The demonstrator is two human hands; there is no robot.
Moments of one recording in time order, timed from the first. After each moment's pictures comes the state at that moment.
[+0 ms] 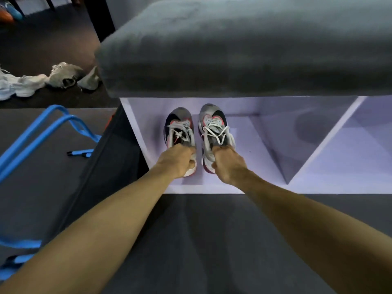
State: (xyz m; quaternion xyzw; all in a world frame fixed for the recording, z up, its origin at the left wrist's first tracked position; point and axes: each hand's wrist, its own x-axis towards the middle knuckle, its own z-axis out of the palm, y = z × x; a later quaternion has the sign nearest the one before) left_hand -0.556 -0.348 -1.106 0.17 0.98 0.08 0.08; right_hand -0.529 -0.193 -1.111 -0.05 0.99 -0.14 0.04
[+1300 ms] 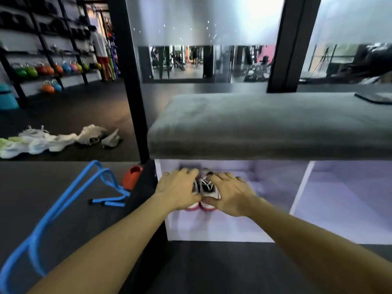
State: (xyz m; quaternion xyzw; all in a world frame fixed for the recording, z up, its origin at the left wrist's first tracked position) left_hand -0.470 -0.372 -0.975 0.19 0.98 -0.01 -0.08; right_hand -0.455 -0.197 -0.991 -0.18 0.98 -0.09 -0.07
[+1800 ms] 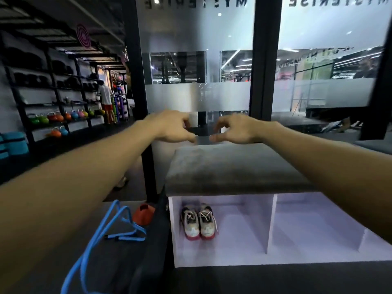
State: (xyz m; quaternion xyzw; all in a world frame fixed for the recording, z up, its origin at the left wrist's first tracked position) left_hand -0.326 -0.409 -0.627 0.19 0.97 0.02 -0.17; right_hand -0.310 -0.200 -0.639 -0.18 0.97 -0.10 -0.13
